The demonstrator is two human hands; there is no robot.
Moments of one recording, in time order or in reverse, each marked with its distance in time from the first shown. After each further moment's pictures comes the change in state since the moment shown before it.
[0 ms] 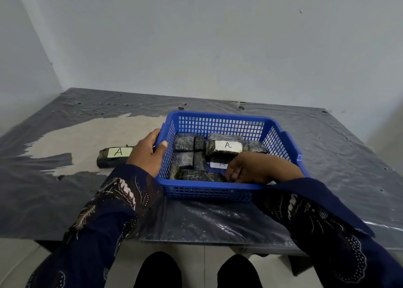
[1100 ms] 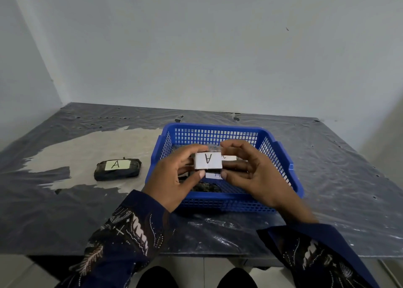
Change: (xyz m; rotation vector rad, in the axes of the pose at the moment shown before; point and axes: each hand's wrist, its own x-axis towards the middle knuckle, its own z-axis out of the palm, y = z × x) left_hand -0.054 0.058 0.013 -0.262 -0.183 0.385; right_hand -0.061 -0.030 0.023 0.918 0.588 -0.432
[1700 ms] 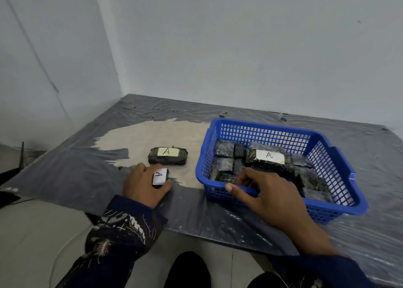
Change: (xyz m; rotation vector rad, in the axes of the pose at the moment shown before) left_hand -0.078 -0.120 -0.096 0.828 0.306 -0.519; right_hand 0.000 0.023 0.070 -0.945 0.046 -0.139
